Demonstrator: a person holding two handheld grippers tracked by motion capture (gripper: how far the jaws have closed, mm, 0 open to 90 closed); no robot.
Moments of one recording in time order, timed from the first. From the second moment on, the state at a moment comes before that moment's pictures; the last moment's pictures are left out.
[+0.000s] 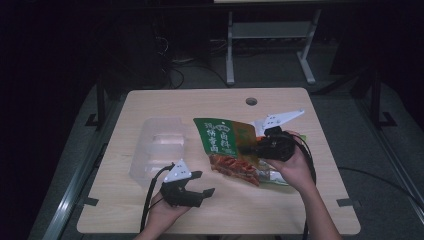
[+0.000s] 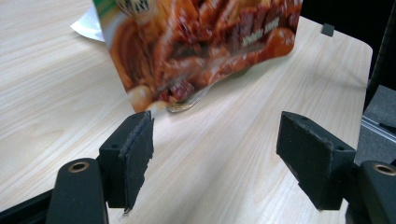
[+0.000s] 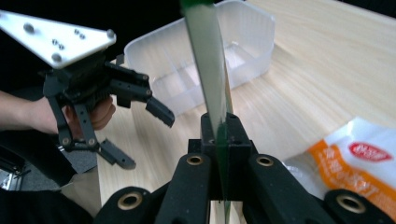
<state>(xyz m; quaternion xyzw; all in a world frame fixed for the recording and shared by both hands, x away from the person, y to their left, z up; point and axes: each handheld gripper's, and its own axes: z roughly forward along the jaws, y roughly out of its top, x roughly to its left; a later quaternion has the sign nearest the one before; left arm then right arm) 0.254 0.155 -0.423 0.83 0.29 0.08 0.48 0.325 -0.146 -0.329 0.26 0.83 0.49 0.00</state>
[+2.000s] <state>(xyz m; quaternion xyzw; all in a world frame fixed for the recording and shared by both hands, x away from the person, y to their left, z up) 0.250 0.160 -0.425 0.83 0.26 0.08 0.49 0.408 -0.025 -0.264 0.21 0.84 0.50 0.02</state>
